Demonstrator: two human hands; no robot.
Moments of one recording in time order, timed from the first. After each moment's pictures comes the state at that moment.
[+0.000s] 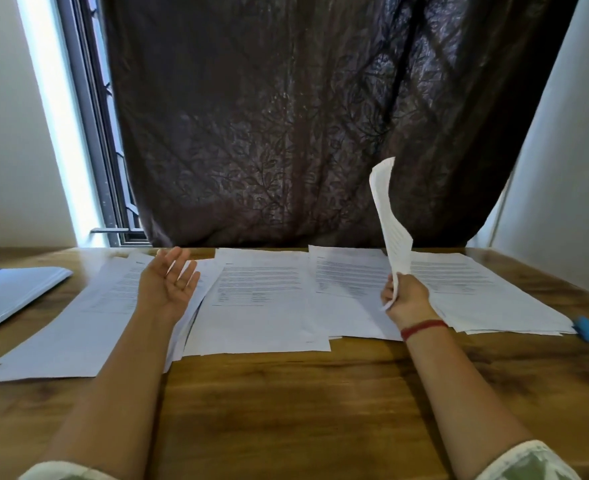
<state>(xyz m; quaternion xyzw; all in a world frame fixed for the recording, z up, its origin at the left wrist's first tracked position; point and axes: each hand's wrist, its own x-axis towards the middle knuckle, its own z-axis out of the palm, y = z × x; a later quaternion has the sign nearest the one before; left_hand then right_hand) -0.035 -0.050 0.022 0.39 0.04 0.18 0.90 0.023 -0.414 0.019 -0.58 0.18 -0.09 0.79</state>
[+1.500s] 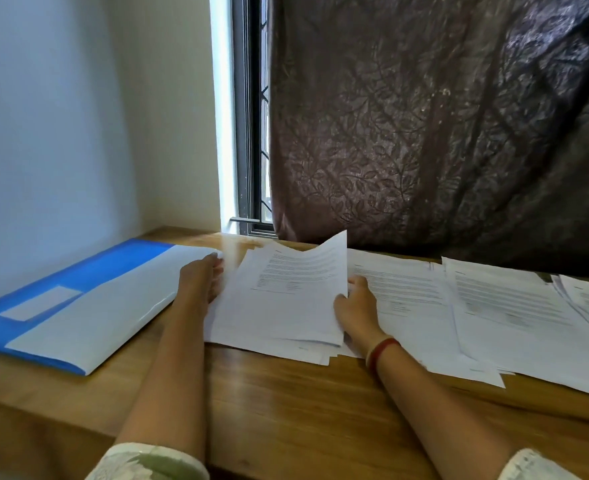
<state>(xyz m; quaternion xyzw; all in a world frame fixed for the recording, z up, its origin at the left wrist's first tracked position) -0.090 0.131 0.016 0.58 0.29 0.25 0.72 -0.044 -0.118 0.001 -0.82 -0.10 -0.05 0.57</state>
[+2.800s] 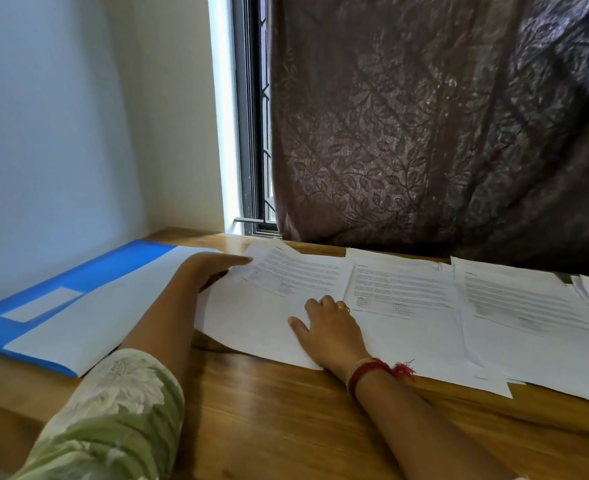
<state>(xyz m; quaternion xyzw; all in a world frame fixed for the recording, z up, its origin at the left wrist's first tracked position) -0.057 0.139 0.048 0.81 0.31 0.03 0.50 -0.062 -0.107 -0.015 -0.94 -0.29 -0.07 0.16</state>
